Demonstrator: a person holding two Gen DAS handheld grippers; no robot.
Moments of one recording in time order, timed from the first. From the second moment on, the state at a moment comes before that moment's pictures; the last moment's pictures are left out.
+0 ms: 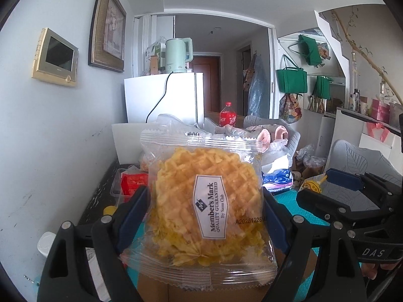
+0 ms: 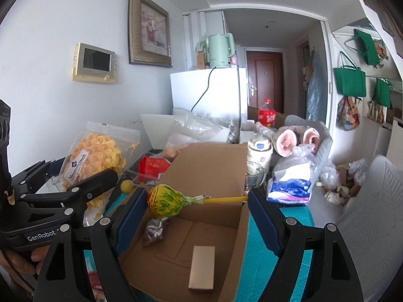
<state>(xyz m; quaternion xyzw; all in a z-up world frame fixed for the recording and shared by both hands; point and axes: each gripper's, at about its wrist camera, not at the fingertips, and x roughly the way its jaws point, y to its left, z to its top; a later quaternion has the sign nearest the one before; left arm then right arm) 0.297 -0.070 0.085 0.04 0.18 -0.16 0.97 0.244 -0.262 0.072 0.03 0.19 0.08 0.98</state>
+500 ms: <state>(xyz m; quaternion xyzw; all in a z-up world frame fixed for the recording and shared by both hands) 0.357 -0.095 0.049 0.06 0.21 -0.16 0.96 0.310 -0.277 0.043 0.04 0.23 0.04 0.97</state>
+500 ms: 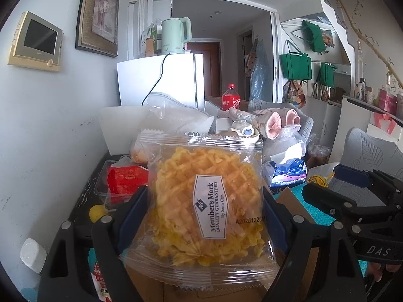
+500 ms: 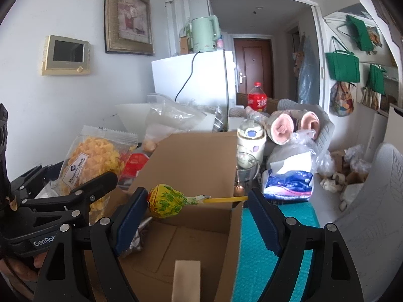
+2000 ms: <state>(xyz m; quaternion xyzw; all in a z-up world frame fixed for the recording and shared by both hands) 0.384 -0.092 0.016 0.07 0.30 -0.11 0.94 0.340 -0.260 -0.004 0.02 0.34 0.02 0.94</state>
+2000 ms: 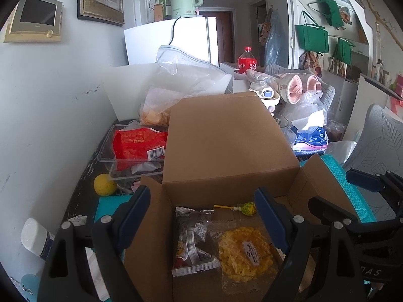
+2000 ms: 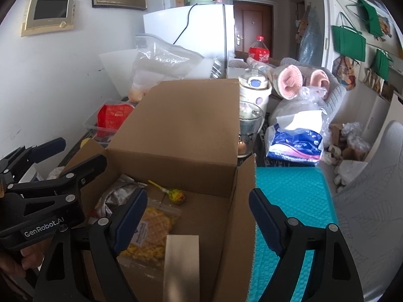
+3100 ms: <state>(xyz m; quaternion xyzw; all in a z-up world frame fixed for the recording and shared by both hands) 0.203 -0.057 0.141 0.09 0.15 -0.12 0.98 0.168 -0.235 0.122 -0.01 0.19 0.01 0.98</state>
